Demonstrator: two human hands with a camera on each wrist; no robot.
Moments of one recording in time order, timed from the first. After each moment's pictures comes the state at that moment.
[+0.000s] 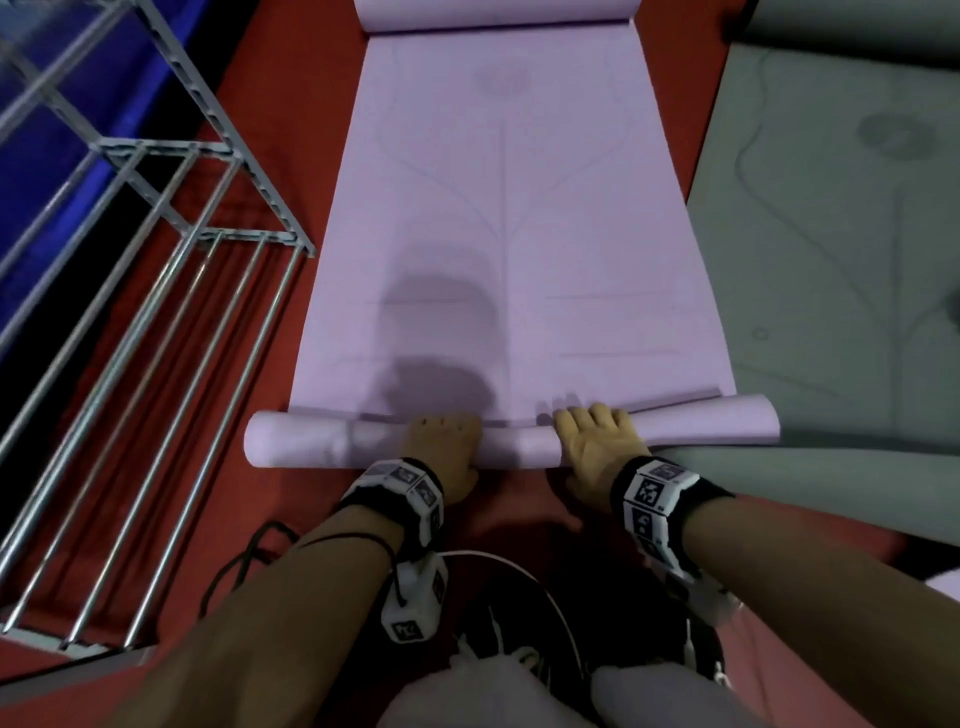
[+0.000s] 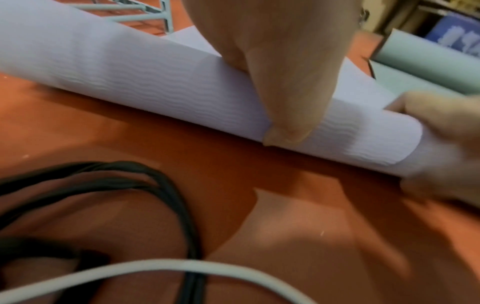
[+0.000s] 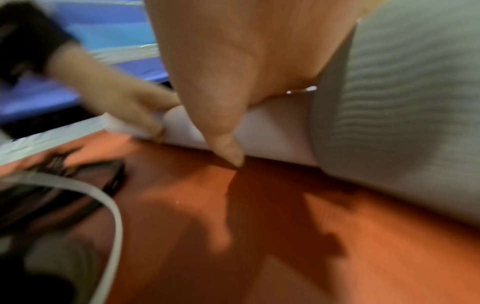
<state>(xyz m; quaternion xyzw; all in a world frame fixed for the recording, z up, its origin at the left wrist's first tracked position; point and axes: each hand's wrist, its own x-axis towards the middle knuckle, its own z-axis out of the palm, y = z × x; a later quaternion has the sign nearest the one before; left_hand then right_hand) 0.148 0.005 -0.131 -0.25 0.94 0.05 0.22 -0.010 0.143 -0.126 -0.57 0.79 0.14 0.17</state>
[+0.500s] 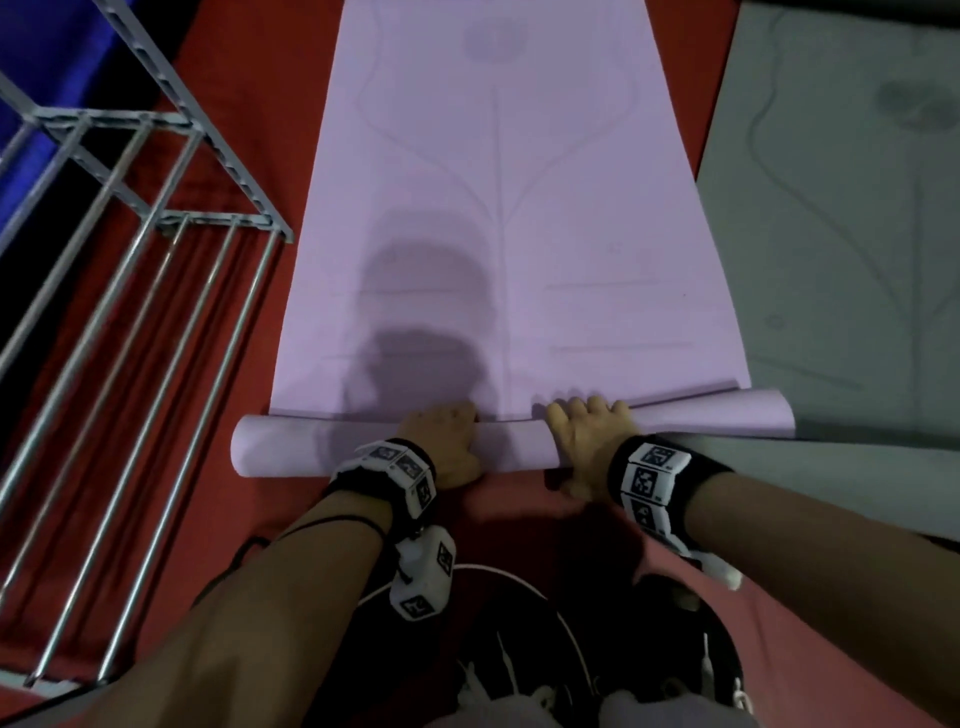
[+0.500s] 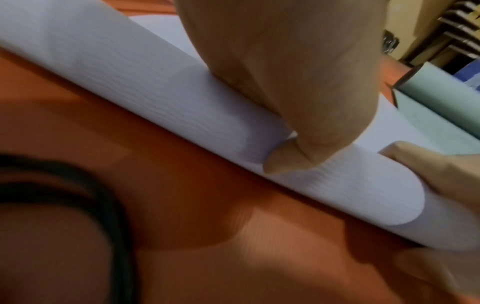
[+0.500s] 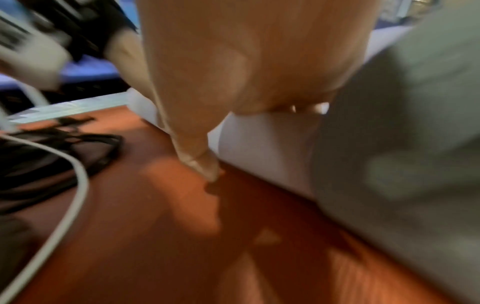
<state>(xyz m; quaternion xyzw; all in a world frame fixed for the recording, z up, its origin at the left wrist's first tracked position) 0.129 -0.026 -0.155 -0.27 0.90 0.18 0.28 -0.019 0.117 -0.132 -0.58 0.76 0.21 0.21</state>
